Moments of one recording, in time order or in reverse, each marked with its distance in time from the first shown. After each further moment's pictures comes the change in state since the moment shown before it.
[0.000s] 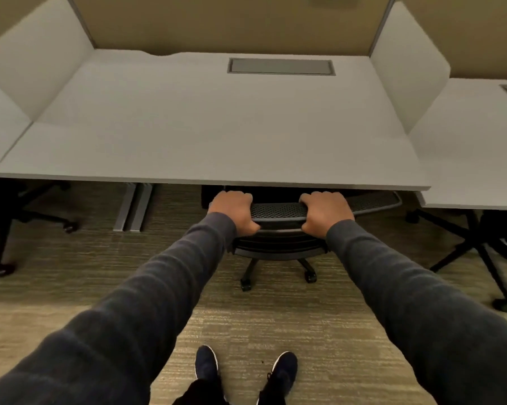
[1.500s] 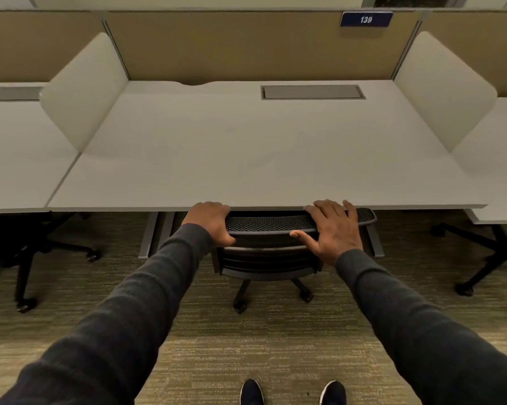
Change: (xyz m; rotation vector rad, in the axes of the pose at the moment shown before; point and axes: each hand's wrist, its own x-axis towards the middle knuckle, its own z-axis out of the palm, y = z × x) left_hand -0.029 -0.241 -0.024 -0.010 0.034 0.025; right_hand 0.042 -0.164 -0.005 0.103 0.496 0.028
